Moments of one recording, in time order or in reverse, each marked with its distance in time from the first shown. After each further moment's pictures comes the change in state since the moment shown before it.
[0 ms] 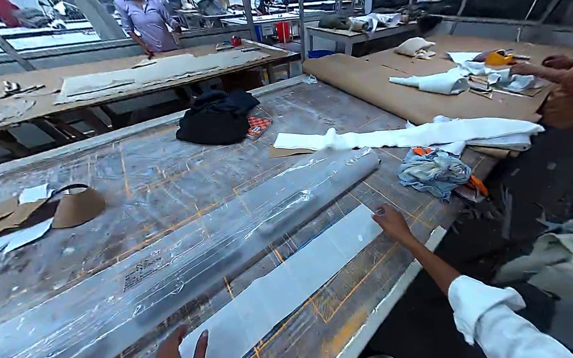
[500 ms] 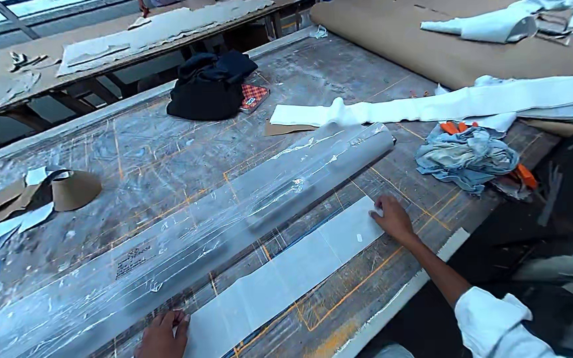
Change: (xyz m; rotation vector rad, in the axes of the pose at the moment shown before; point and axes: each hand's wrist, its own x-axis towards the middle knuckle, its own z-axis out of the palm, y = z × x) left_hand 0.045 -0.018 0.020 0.282 -0.259 -0.127; right_hand 0.028 0.001 0.012 -0.133 -0.111 -0.020
